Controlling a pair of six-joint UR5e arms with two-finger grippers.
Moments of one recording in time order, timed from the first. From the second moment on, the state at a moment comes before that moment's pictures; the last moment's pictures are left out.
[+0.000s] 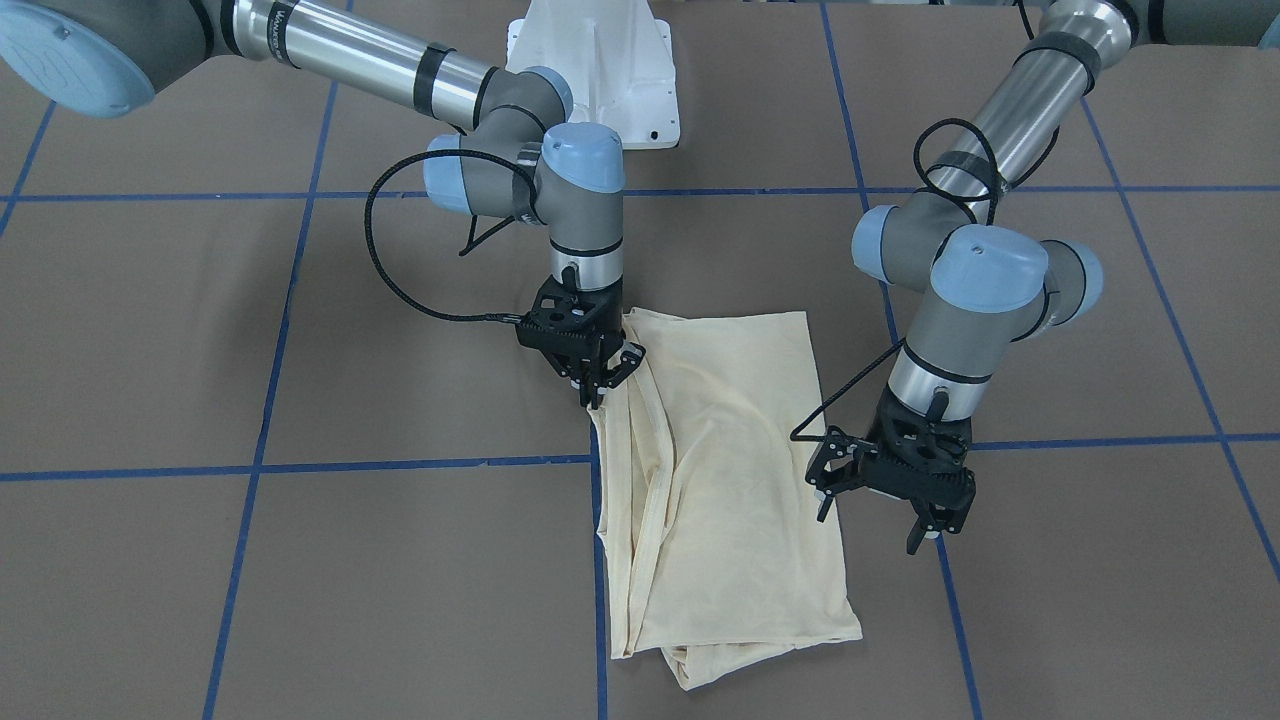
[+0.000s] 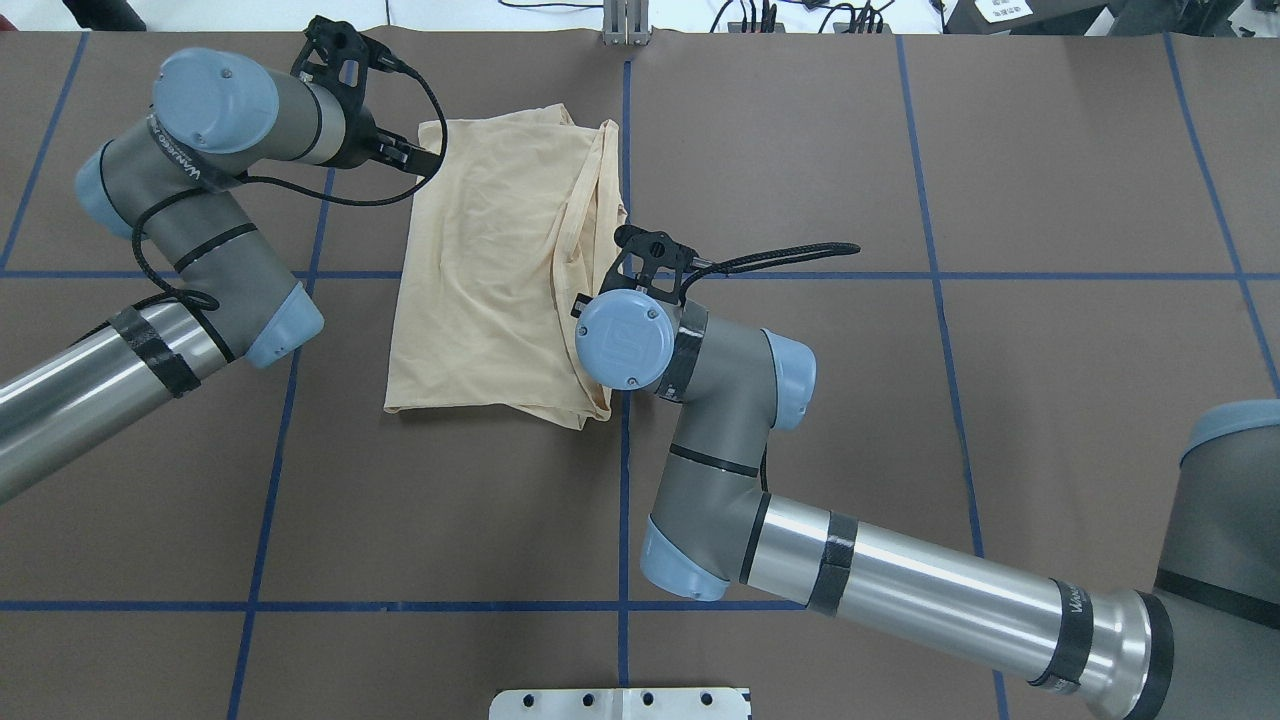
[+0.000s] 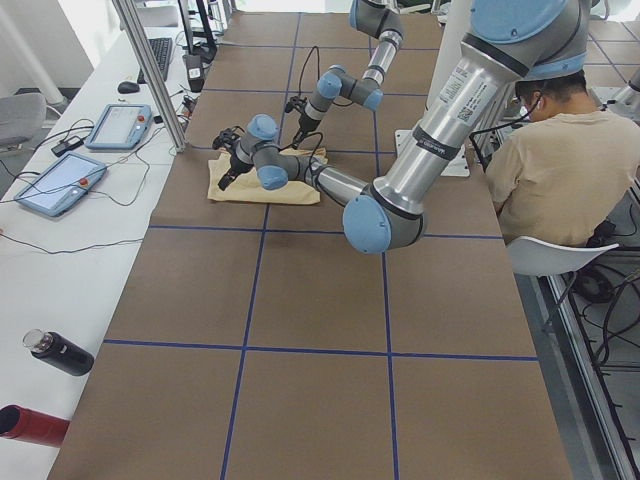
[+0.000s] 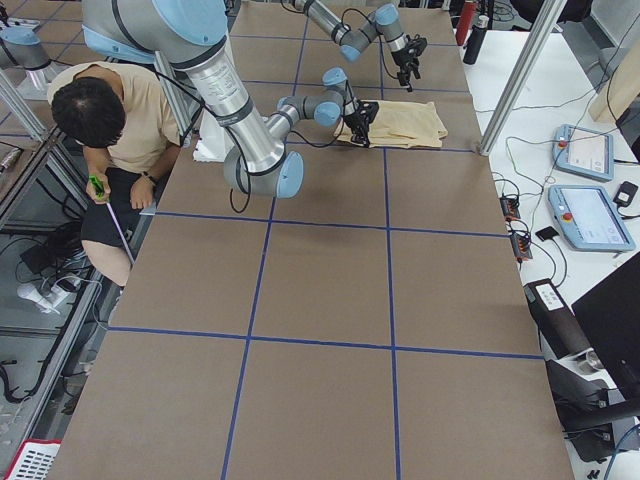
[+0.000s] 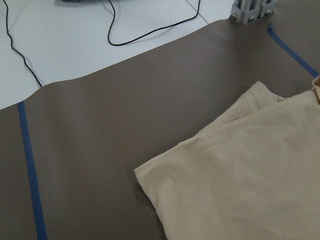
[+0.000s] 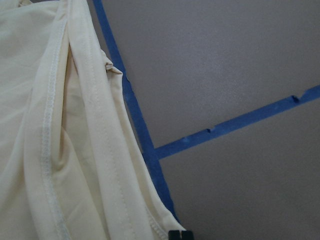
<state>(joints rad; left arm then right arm) -0.86 -2.19 -1.26 -2.32 -1.75 -0.61 0.43 -0.72 1.30 -1.29 1.41 1.65</state>
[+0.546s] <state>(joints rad) -0.86 -2.19 -1.27 -2.32 -1.75 -0.63 0.42 -0.83 1.46 -1.28 1.41 1.63</state>
